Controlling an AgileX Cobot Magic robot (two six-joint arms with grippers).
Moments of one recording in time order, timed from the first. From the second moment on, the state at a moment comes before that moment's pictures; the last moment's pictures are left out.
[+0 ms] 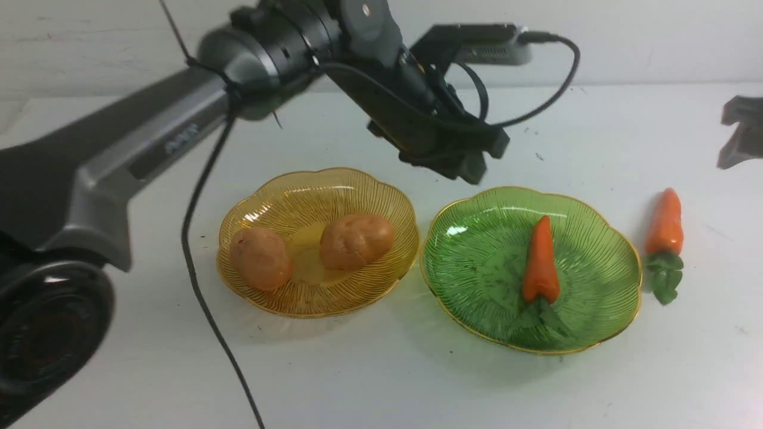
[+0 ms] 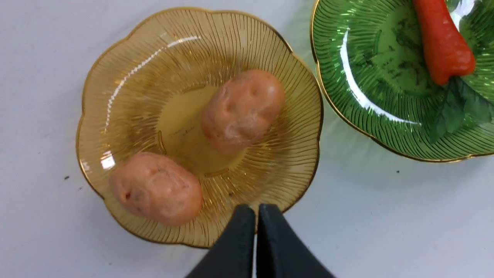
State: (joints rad) right arm -0.14 2.18 -1.62 0.27 0.90 0.08; left arm -0.51 1.66 -1.78 0.01 1.24 0.02
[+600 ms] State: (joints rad) right arm 0.00 1.98 -1.76 0.28 1.23 0.05; left arm -0.51 0.95 -1.08 0.13 1.02 -0.23
